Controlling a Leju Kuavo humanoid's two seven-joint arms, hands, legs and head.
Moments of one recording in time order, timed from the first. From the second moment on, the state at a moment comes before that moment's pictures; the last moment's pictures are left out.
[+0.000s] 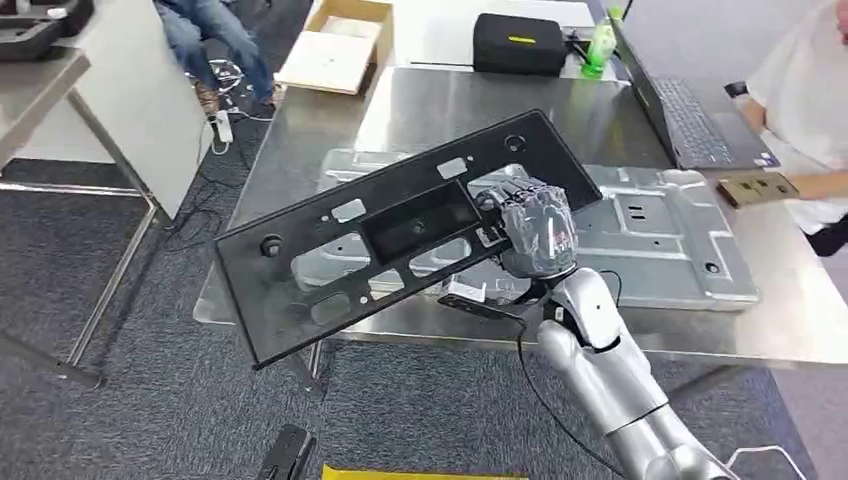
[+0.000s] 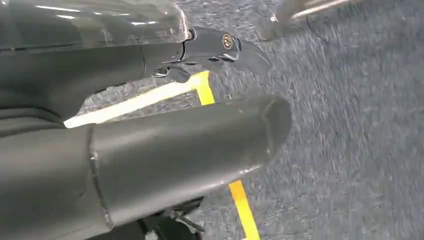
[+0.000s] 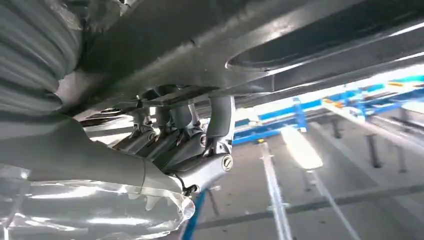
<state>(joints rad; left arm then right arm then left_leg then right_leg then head) -0.21 -0.23 0.69 -0.22 -0.96 0.10 -0.56 -0.56 -0.05 0.44 -1.29 0.99 -0.62 -0.21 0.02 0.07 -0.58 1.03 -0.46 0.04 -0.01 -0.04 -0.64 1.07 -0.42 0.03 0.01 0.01</state>
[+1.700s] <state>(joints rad) -0.21 -0.22 0.67 -0.22 -0.96 0.07 -0.55 -0.57 -0.10 0.30 -1.04 0.90 -0.56 -0.31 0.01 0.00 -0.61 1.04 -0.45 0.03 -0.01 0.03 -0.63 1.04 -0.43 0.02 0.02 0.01</state>
